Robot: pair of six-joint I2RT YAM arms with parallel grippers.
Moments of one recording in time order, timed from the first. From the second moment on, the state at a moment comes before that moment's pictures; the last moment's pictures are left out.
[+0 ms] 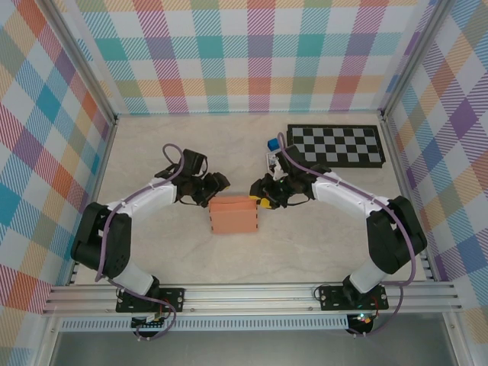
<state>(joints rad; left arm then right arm) -0.41 1.57 0.99 -0.39 0.34 -1.02 0.60 1.59 1.10 -0.49 -0.58 0.98</state>
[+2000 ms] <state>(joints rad) -0.37 1.47 1.03 -0.38 0.33 -0.83 0.76 1.34 1.22 -0.72 -0.25 -0.22</state>
